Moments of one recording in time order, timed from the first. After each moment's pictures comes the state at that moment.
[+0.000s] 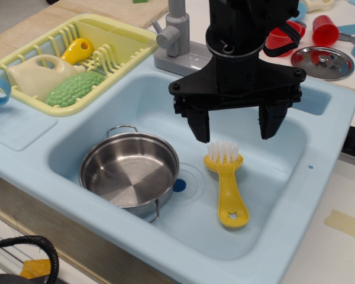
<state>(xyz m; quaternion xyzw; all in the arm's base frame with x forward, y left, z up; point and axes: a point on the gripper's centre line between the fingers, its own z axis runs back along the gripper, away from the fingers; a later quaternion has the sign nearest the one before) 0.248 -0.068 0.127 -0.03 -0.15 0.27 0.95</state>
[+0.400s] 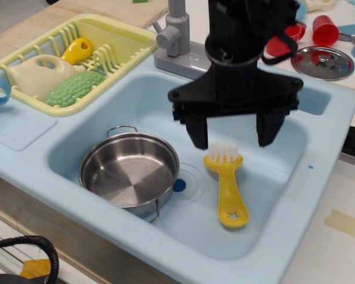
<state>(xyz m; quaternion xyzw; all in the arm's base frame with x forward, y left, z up) 0.245 -0.067 0.113 -0.03 -0.13 0.28 0.95</state>
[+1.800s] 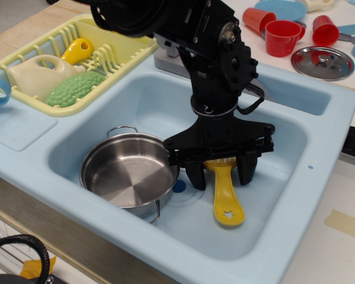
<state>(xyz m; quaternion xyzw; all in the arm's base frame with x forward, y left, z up) 0.249 -0.060 0.055 -0.06 -0.07 0.30 0.95</state>
